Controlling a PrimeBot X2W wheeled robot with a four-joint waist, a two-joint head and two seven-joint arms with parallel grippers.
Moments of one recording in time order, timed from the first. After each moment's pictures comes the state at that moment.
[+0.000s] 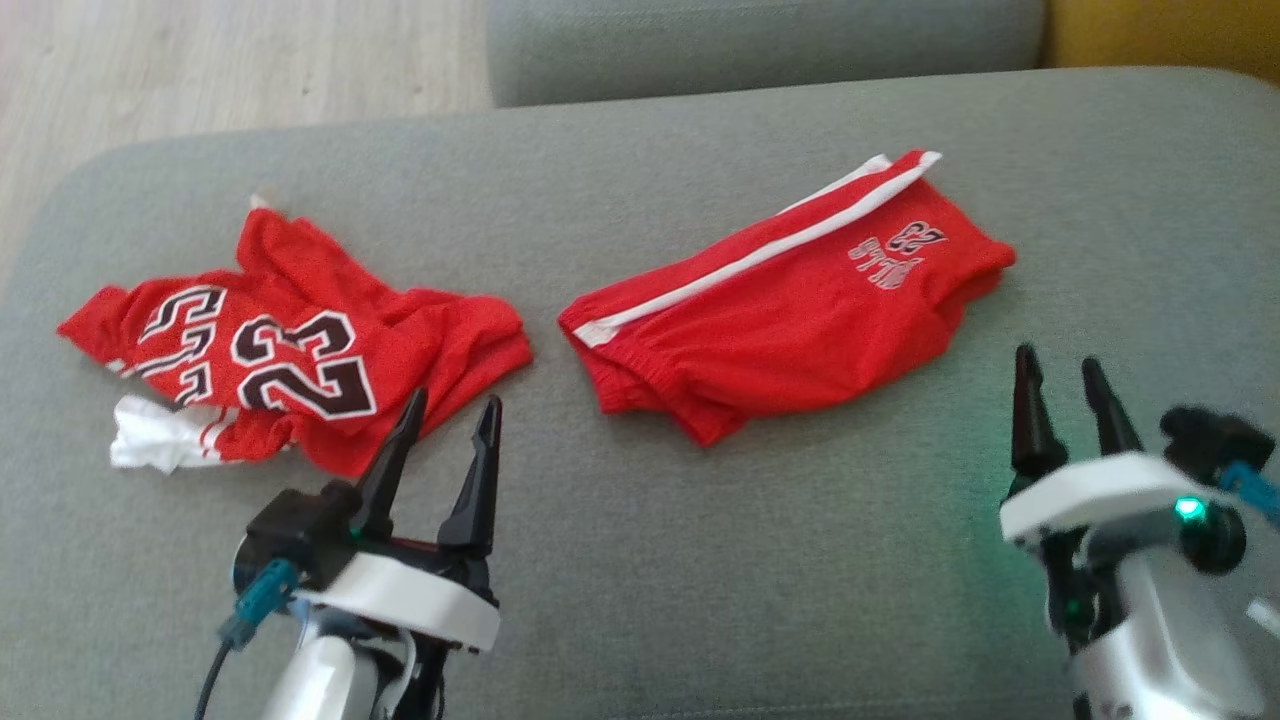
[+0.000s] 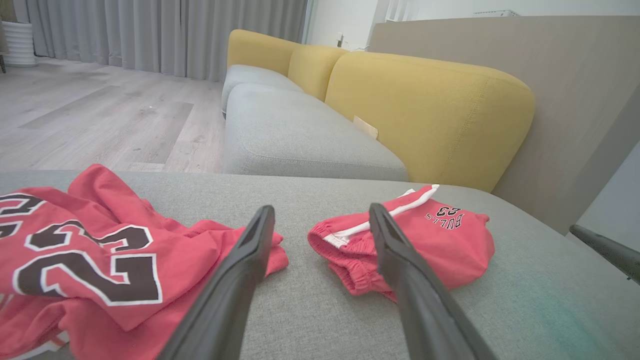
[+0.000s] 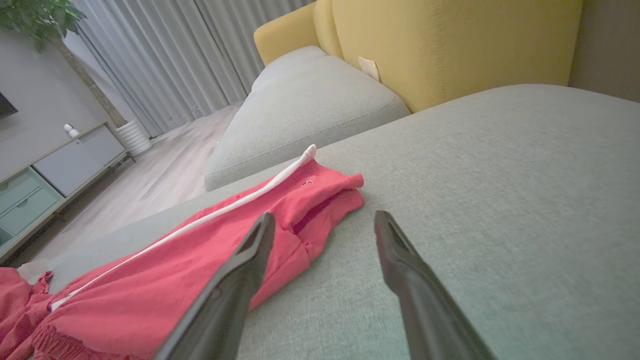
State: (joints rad) left arm -0.05 0.05 -0.25 0.15 -0.27 -0.10 -0.25; right arm -0.25 -0.06 -0.06 0.53 0.34 0.13 -0.15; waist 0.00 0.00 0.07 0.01
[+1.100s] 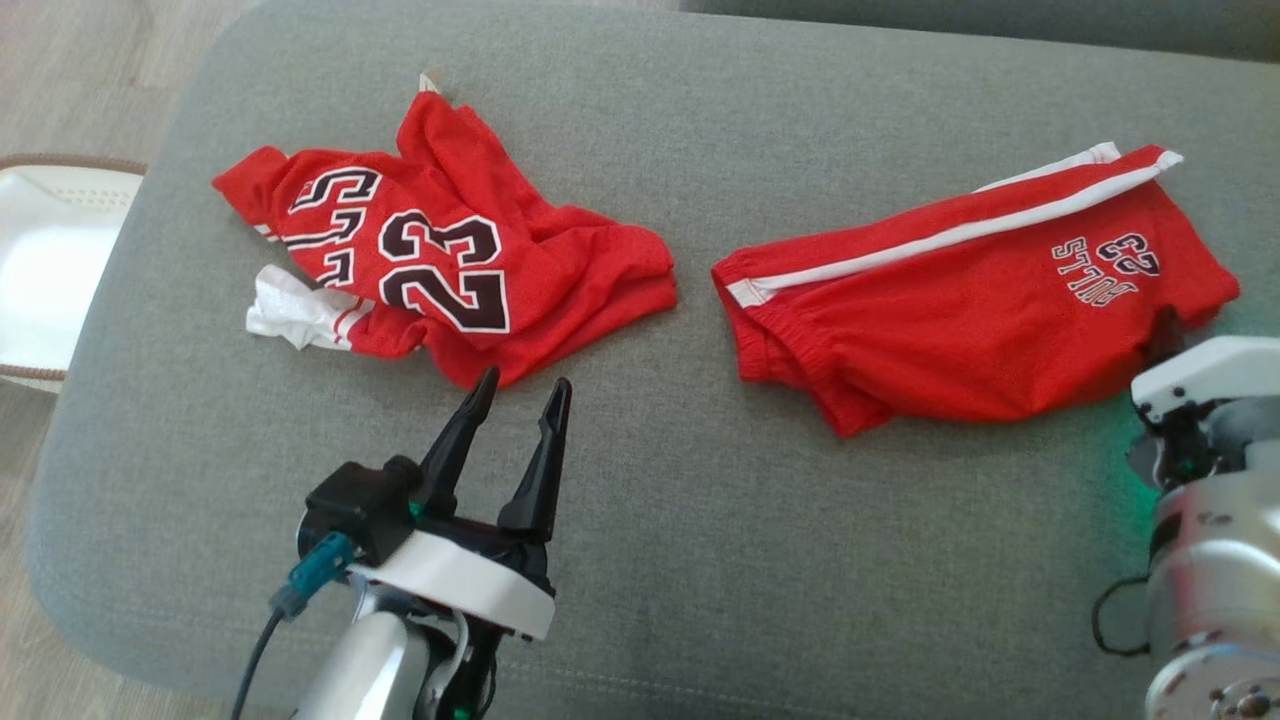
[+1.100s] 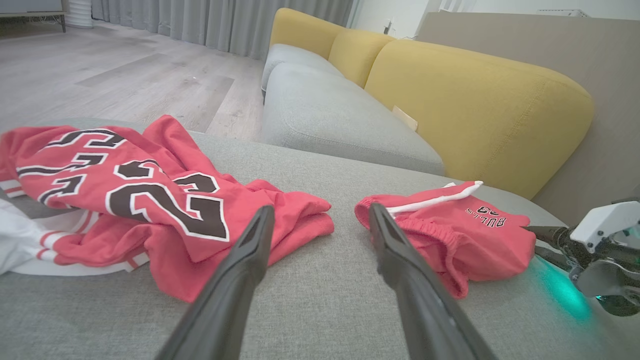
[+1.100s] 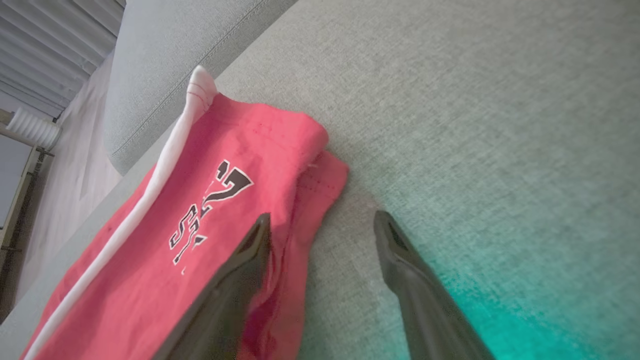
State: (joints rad) left arm -0.11 0.05 -0.38 0.16 -0.34 -0.09 -0.25; right arm -0.74 -0.06 -0.91 1.05 -0.07 0.13 0.11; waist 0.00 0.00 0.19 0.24
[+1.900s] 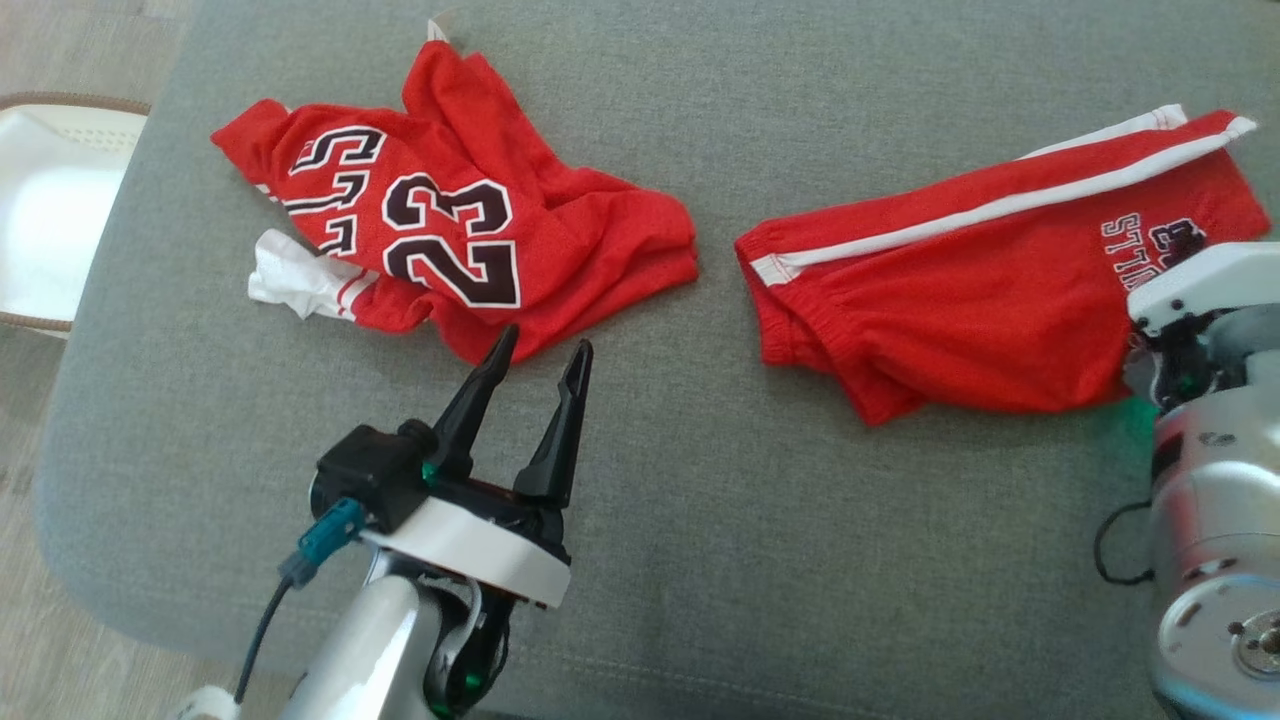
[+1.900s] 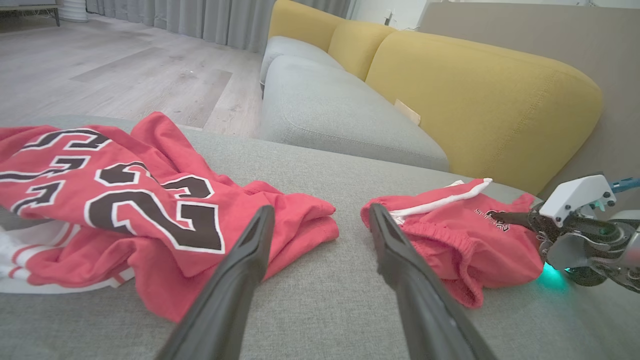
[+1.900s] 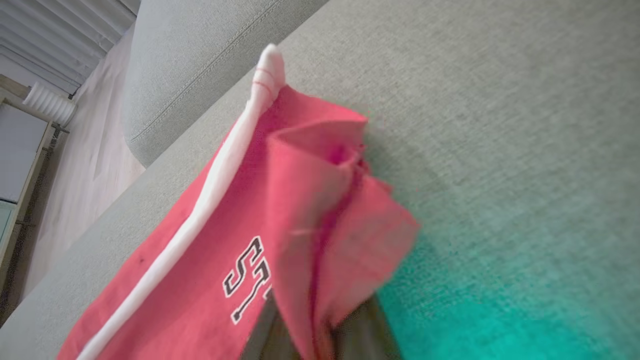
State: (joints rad) left arm -0.18 0.05 -0.41 0.15 -0.34 -0.09 -0.25; right arm -0.89 -0.08 -0.90 1.10 -0.12 0.13 0.11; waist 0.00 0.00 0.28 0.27
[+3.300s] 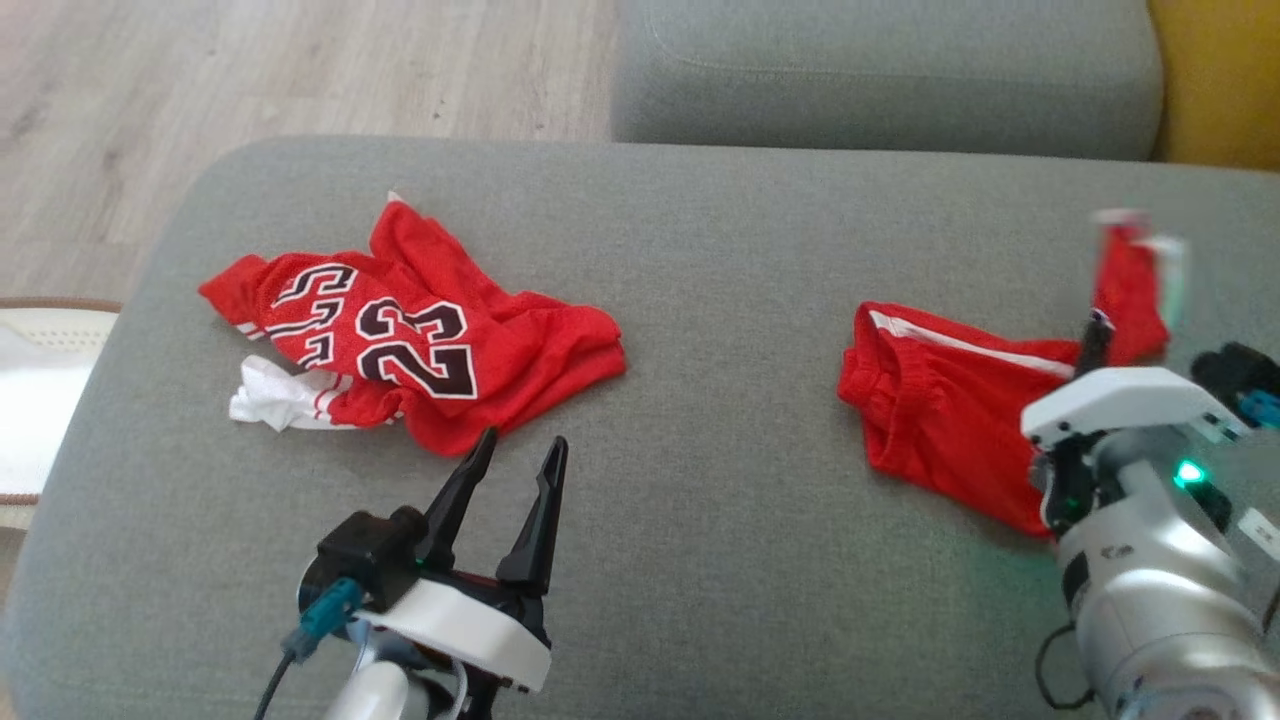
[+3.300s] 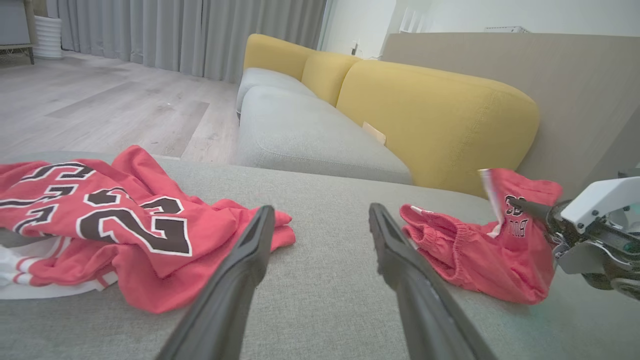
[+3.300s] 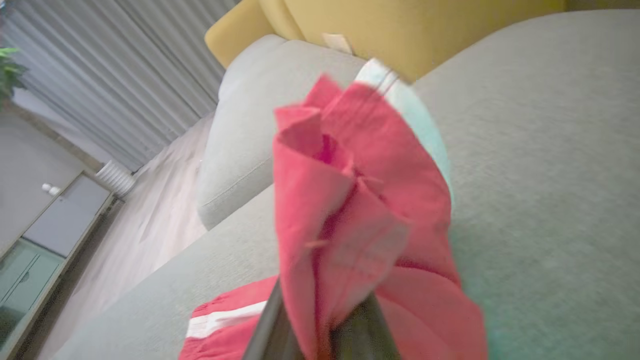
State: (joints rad) left arm -0.04 0.05 -0.37 0.19 -0.32 -0.09 -0.25; right arm -0.72 -0.05 -0.53 1.25 0.16 0.13 -0.25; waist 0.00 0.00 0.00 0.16
